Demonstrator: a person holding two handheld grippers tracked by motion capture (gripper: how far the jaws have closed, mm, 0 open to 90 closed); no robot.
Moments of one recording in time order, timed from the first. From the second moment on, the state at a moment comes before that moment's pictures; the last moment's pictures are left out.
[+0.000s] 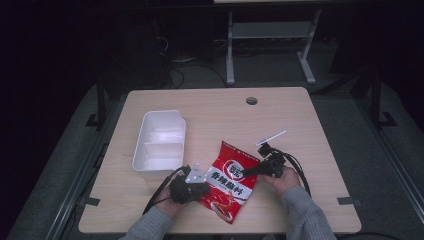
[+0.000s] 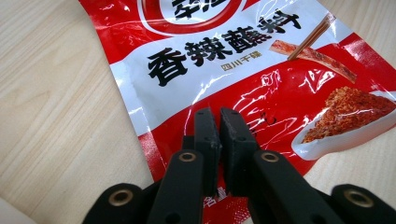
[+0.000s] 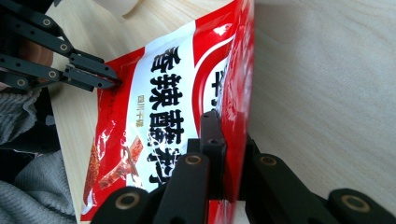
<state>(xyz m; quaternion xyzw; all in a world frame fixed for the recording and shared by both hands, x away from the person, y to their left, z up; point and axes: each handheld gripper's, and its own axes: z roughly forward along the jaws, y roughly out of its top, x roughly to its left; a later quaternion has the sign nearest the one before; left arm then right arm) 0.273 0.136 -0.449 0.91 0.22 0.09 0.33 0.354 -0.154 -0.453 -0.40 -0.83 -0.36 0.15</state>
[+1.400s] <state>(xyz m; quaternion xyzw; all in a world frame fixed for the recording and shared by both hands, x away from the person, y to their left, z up) 0.261 0.147 -0.437 0.89 0.21 0.09 0.38 0.332 -0.155 -0.369 -0.34 -0.84 -0.42 0.09</state>
